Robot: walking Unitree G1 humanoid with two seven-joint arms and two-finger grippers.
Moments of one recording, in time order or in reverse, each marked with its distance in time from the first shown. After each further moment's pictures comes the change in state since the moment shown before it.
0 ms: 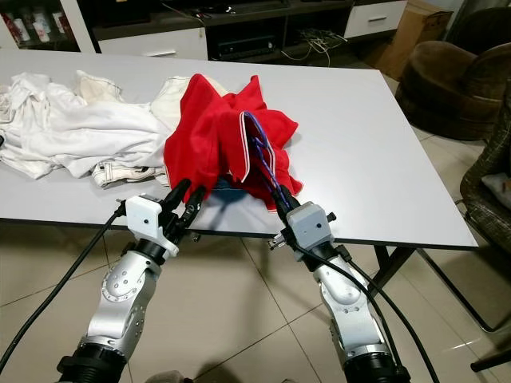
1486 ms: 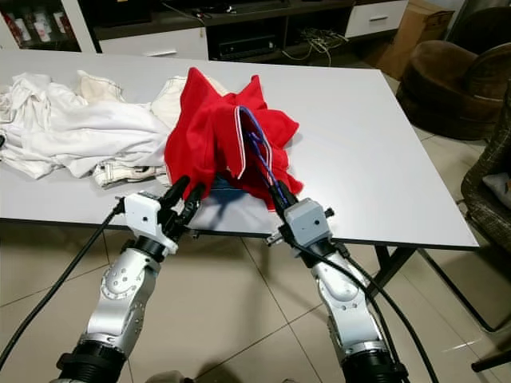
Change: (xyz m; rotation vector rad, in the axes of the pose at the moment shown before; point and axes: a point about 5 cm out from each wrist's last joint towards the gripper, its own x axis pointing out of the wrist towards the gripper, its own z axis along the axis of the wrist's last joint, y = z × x) left arm 0.003 0.001 0.003 0.003 -0.014 0.002; right arm 0.005 -0.001 0.006 -0.010 -0.024 0.001
